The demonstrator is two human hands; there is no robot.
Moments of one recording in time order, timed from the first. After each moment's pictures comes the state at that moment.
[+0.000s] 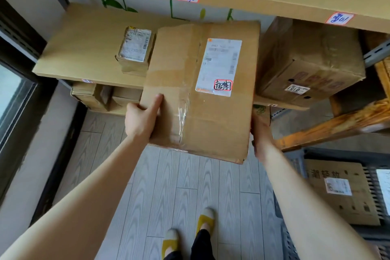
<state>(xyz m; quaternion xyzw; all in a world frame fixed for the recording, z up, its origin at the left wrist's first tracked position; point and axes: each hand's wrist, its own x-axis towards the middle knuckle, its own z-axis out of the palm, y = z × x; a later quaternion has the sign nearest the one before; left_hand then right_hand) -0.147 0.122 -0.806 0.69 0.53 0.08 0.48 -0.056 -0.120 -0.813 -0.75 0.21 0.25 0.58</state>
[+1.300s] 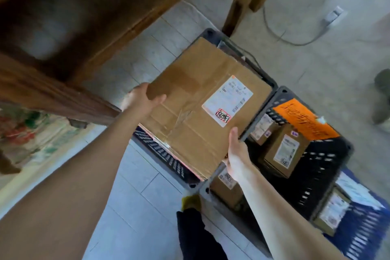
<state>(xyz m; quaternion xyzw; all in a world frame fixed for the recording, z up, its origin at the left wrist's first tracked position) 0.120 -0.522 -1.004 0.93 -0.07 -0.28 0.21 -0.078 -0.676 -1.014 -0.42 0.65 0.08 0.62</state>
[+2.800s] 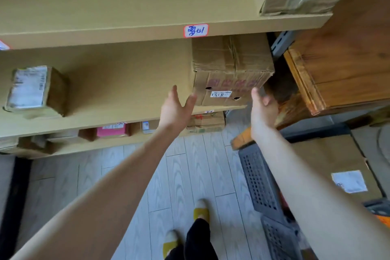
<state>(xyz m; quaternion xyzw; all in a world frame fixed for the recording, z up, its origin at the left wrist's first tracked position) 0.043 -0.094 -0.786 0.85 0.23 -0.05 0.48 0.080 -0.272 -0.789 -0.72 0.34 -0.01 0.61</state>
